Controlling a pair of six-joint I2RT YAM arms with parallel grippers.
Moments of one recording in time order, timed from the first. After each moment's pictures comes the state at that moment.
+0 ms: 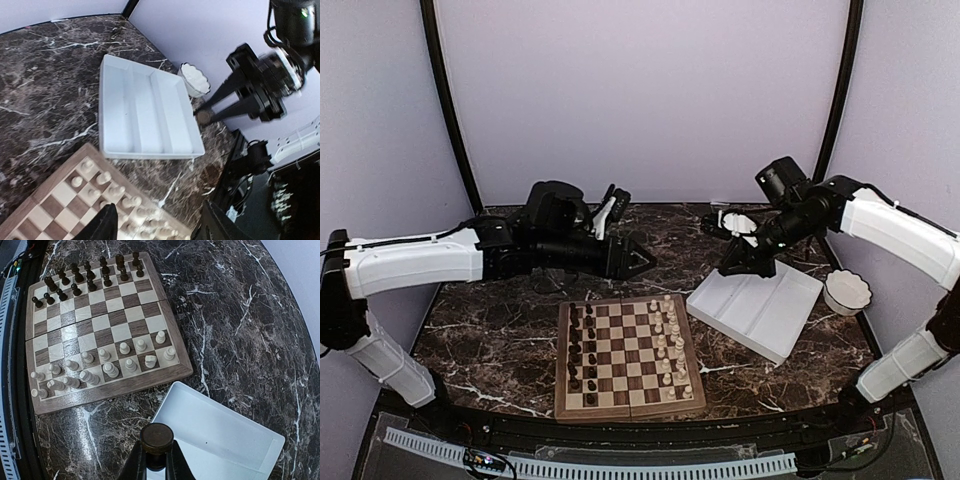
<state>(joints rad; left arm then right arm) -0.92 1.45 1.15 -0.19 0.23 -0.48 0.57 1.42 1.29 -0.89 -0.44 -0.73</state>
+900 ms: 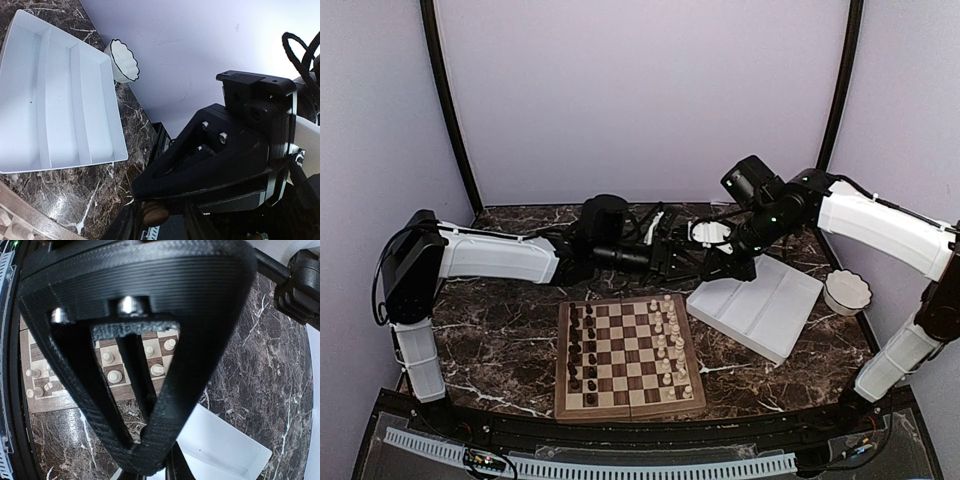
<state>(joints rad) -0.89 1.90 1.31 0.30 0.70 -0.91 0.76 1.53 1.43 -0.96 -0.26 -0.73</state>
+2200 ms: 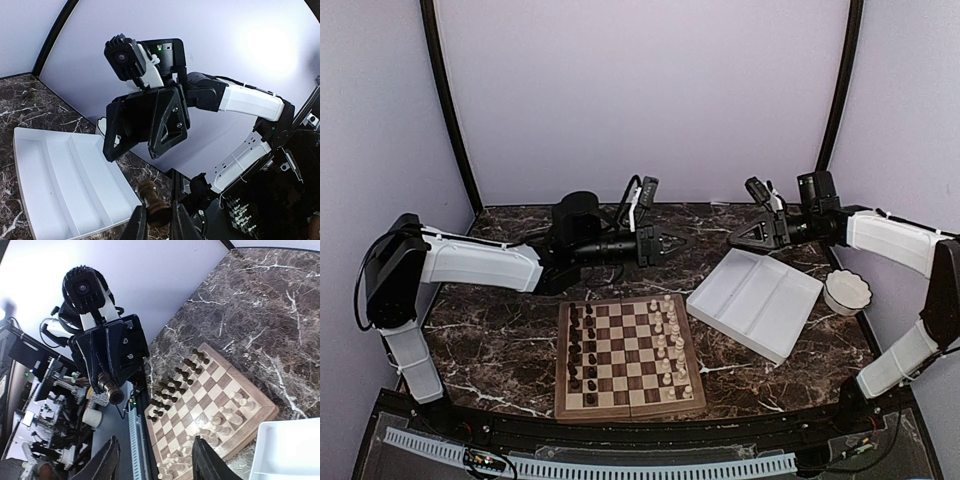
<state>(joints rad) -0.89 1.80 1.17 0.66 0.56 -0.65 0.25 1.45 1.06 -0.33 -1.28 0.17</state>
